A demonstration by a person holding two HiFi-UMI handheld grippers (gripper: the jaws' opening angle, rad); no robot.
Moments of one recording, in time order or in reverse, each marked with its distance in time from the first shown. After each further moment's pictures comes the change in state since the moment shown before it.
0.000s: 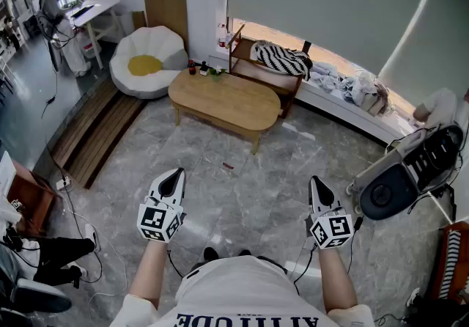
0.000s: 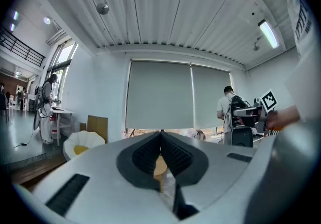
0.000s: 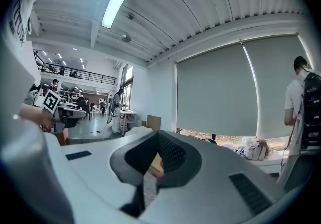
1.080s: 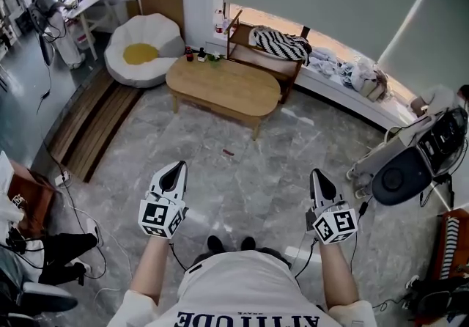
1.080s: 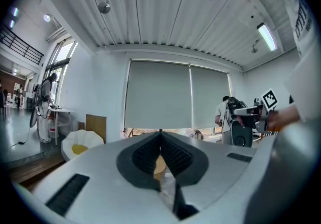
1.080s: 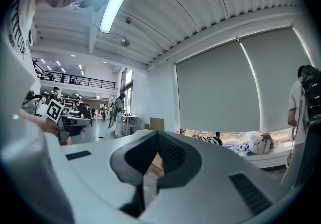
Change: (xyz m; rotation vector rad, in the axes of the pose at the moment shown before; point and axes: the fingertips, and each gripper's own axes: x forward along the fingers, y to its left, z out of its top) left arm -0.012 0.013 -0.006 -0.005 -0.007 -0.029; right arm -0.005 0.034 0.003 0.060 -0.030 0.014
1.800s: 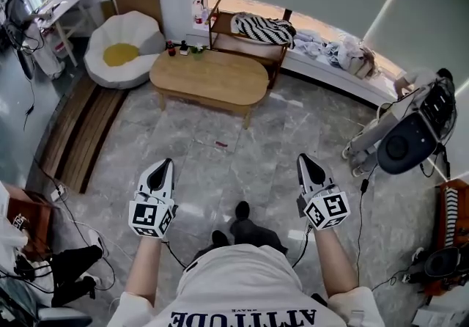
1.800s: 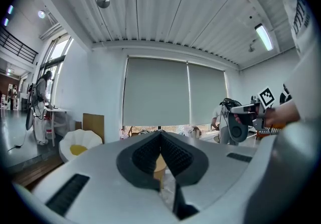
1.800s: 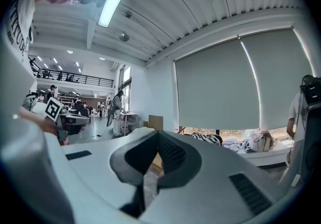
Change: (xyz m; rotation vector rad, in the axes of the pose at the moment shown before) left arm 0.001 0.053 -0.021 0.020 0.032 -0.046; right arm 0.042 0.042 -0.021 -0.003 0.026 -0.026
